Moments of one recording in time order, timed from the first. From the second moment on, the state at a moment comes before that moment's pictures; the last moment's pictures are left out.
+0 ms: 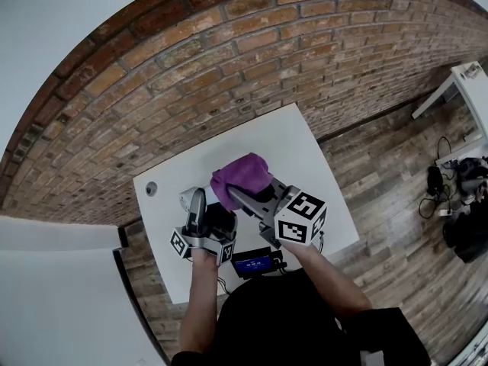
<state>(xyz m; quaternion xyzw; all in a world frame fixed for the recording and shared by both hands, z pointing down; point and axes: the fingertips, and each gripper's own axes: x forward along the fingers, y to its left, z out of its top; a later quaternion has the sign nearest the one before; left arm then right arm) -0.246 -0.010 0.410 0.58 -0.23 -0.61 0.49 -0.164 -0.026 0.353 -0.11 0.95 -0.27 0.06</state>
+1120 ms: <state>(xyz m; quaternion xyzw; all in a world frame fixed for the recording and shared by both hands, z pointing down) -0.241 0.000 0.402 0.58 -0.21 -0.62 0.48 -0.144 -0.042 0.376 -0.21 0.95 -0.25 0.02</state>
